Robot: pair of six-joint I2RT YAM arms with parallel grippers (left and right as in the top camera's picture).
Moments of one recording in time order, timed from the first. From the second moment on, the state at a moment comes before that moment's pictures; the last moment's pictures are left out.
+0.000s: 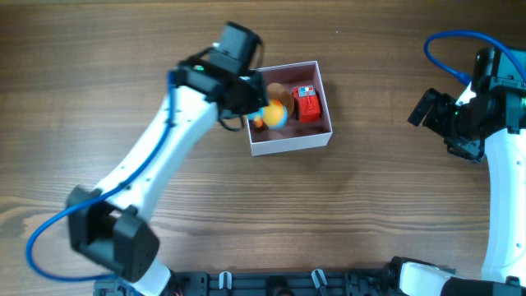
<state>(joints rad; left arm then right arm) -0.50 1.77 1.61 -0.98 0.10 -0.66 -0.20 1.41 1.44 -1.30 0.00 0.38</state>
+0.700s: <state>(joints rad) -0.61 1.97 1.61 -1.01 0.00 -0.83 -0.20 1.41 1.44 -1.31 0.00 0.38</state>
